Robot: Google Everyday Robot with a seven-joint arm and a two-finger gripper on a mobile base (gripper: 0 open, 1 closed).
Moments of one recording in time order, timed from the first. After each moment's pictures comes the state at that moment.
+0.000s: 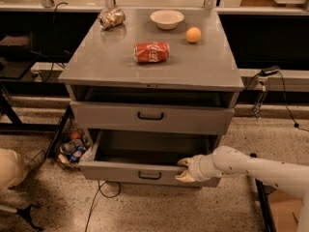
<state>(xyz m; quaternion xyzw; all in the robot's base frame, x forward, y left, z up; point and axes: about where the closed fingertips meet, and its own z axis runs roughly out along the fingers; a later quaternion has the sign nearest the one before) 0.563 -0.125 0.408 -0.62 0.71 0.11 0.31</state>
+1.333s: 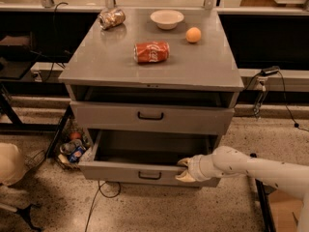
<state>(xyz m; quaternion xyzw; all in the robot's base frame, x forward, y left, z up) 0.563 -0.125 0.408 -0.62 0.71 0.11 0.31</state>
